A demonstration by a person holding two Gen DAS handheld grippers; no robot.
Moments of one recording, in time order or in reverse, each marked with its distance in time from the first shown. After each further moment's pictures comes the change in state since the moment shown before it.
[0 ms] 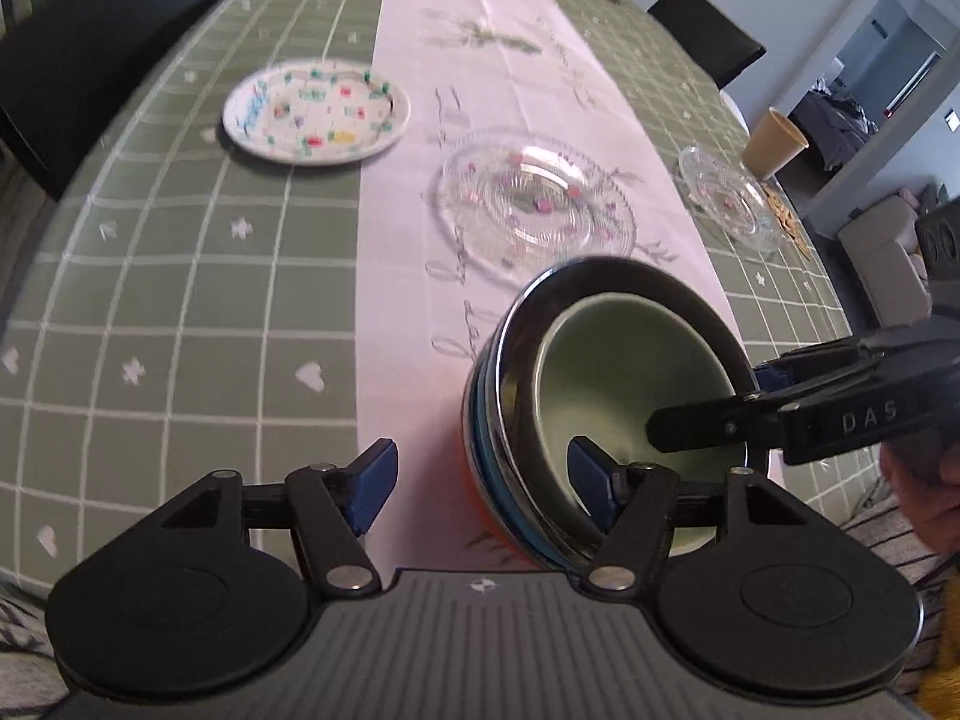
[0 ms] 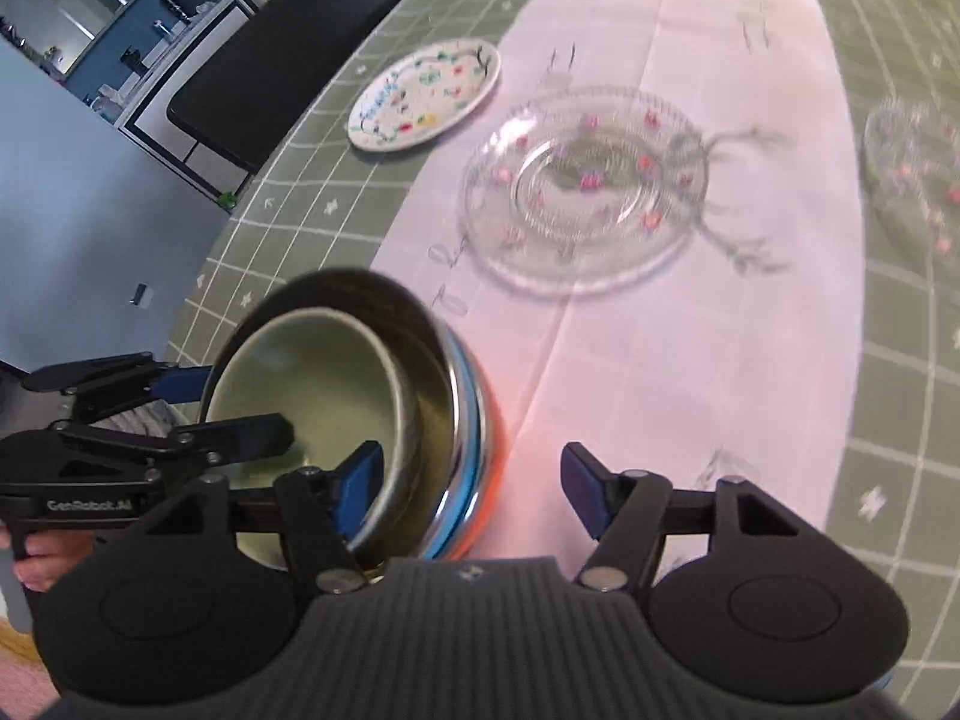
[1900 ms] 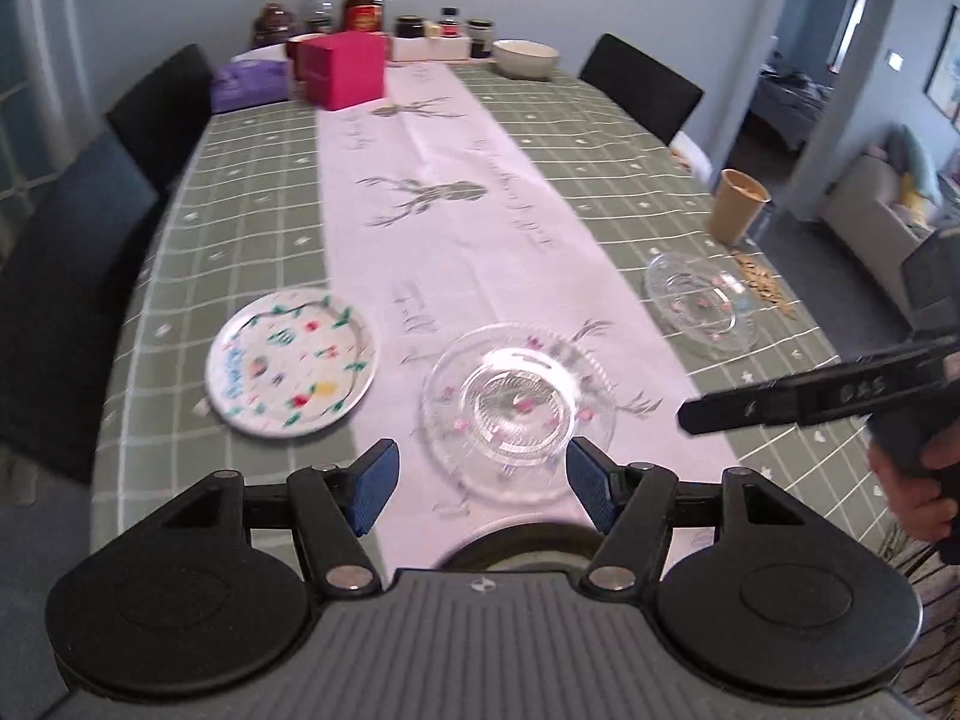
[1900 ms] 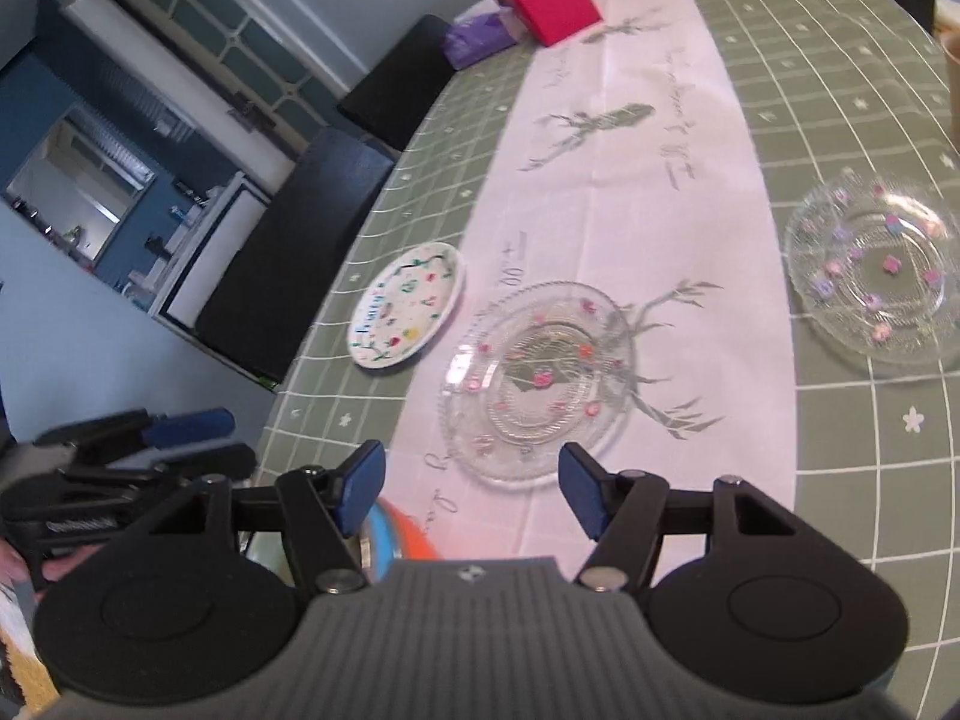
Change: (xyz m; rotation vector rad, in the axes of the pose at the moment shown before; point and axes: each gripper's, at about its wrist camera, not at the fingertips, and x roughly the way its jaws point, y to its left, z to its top) left arm -0.028 -0.041 0.108 0.288 -0.167 0.050; right arm -0.053 -0.059 0.042 0.175 -0.310 0.095
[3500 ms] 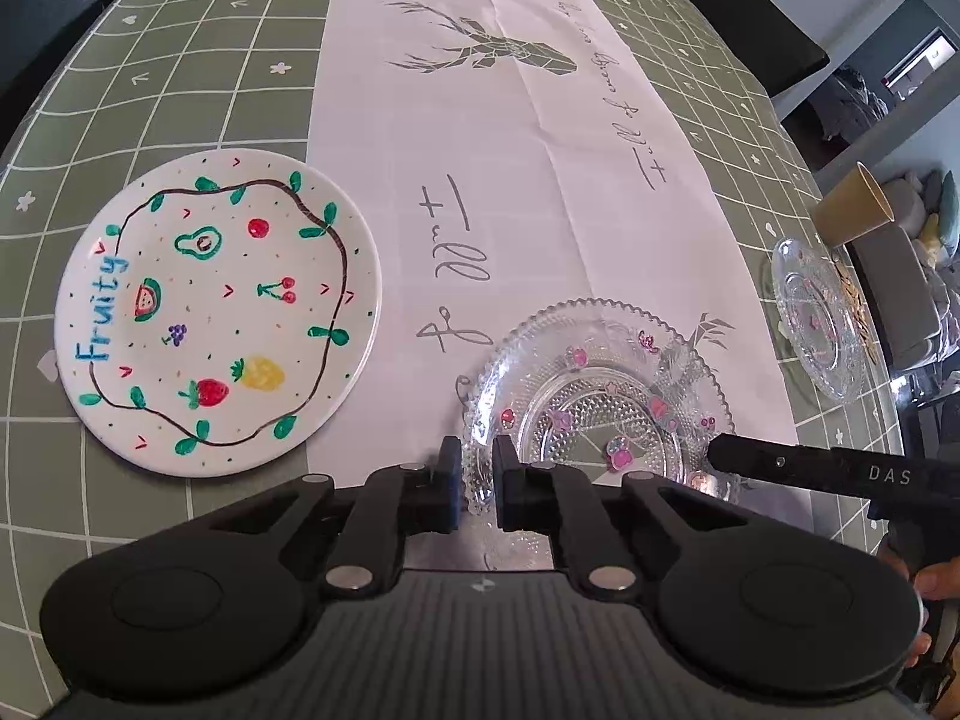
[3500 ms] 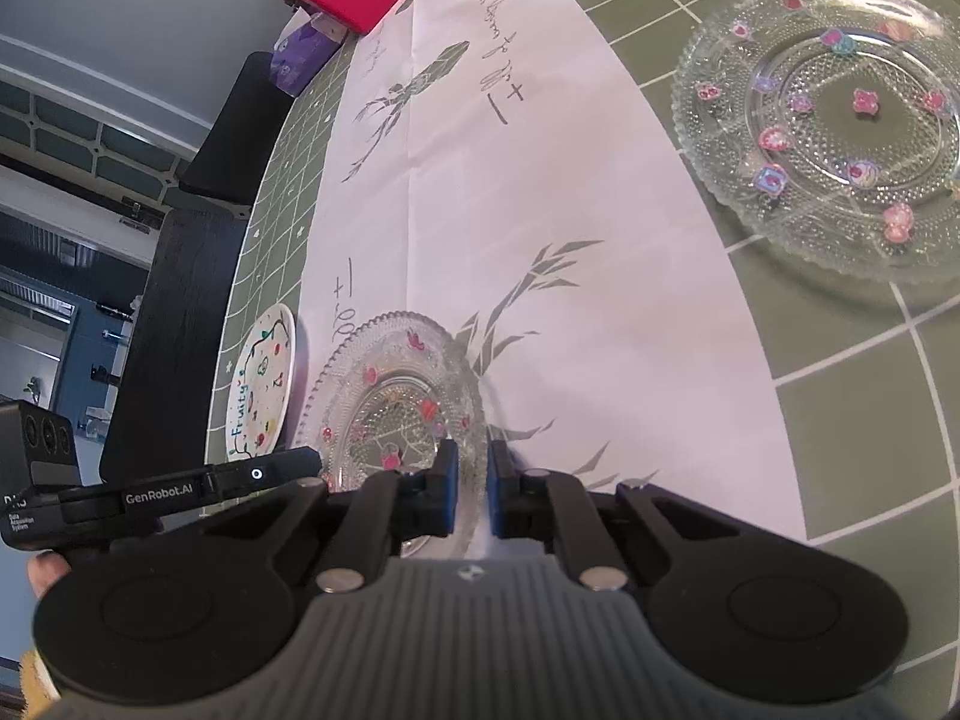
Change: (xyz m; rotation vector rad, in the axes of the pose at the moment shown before) left arm 0.163 0.062 0.023 -0.238 0.253 -0.095; right arm 0.087 -0.081 0.018 0.325 -0.020 -0.037
